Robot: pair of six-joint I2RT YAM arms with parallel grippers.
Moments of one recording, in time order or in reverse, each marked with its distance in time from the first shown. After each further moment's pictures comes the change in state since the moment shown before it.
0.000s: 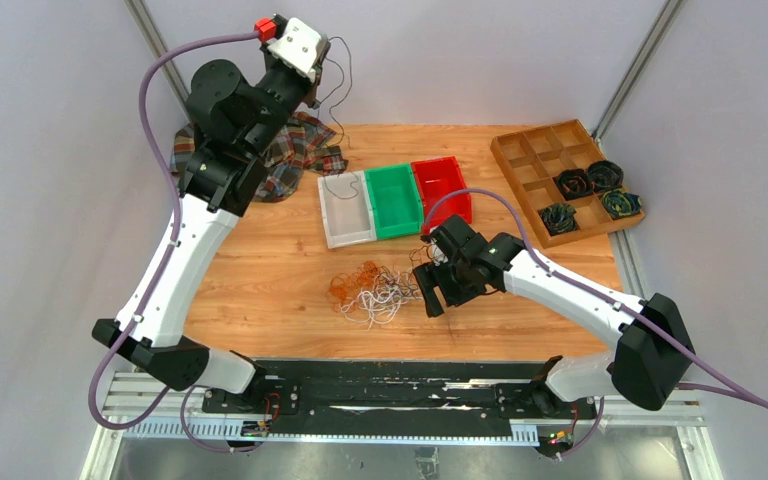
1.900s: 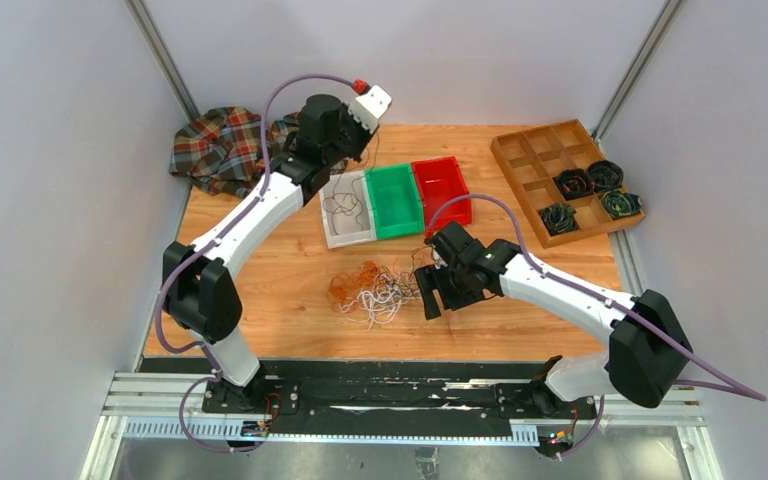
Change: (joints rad) left arm -0.001 0.254 -0.334 0.024 -0.029 0.013; right arm 0.000 0.016 -0.067 0.075 0.008 0.099
